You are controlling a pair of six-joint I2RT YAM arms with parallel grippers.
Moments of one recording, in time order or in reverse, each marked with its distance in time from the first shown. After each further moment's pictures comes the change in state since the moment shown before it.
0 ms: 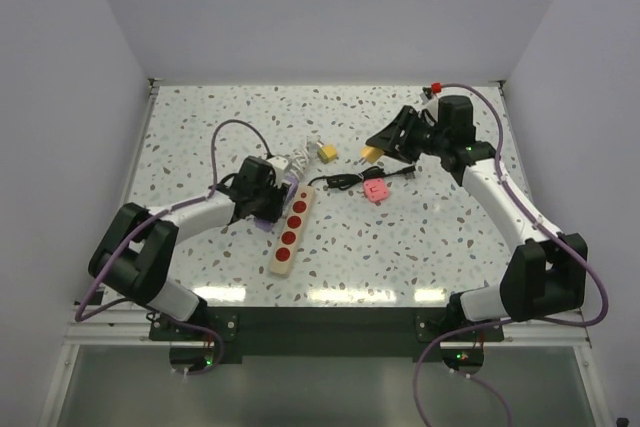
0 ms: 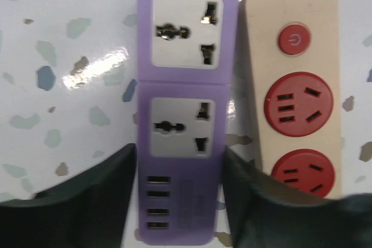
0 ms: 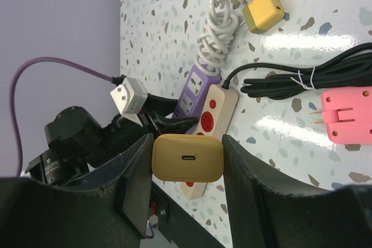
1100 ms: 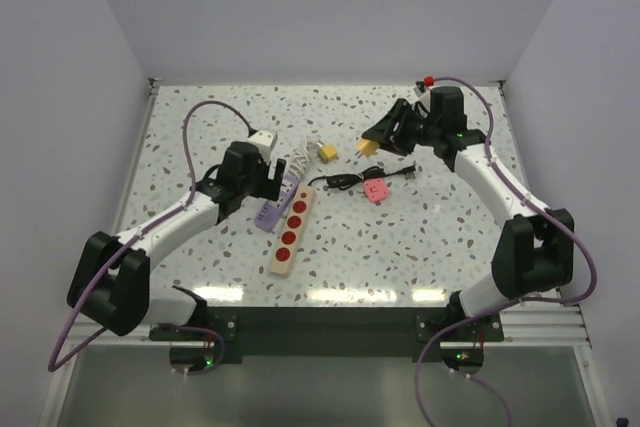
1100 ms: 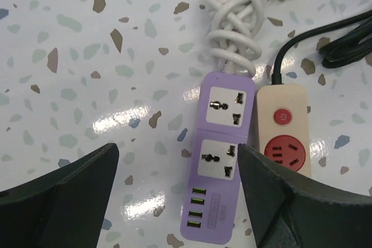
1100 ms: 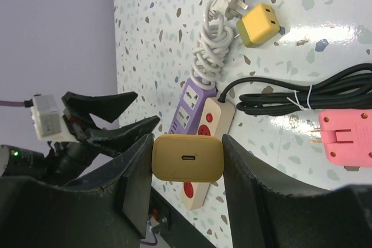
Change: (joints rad) left arm 0.020 -0.195 0.056 0.030 -0.123 -0.033; right arm 0.005 0.137 0.095 -0.001 -0.004 0.004
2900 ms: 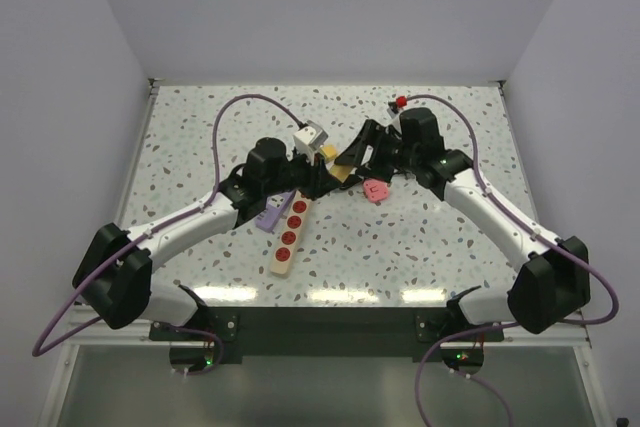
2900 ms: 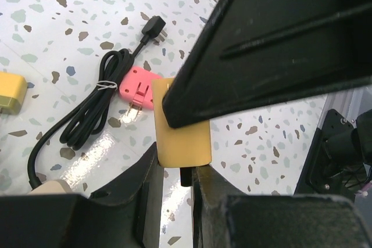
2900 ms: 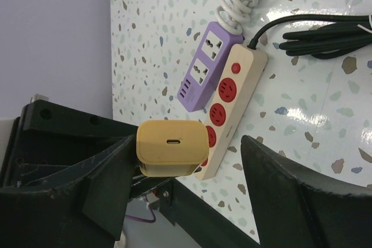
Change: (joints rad) left arm -0.222 0.068 0.099 0.296 0.484 -0.179; right arm 0.274 -0.182 -0.105 -0.077 0.204 0.067
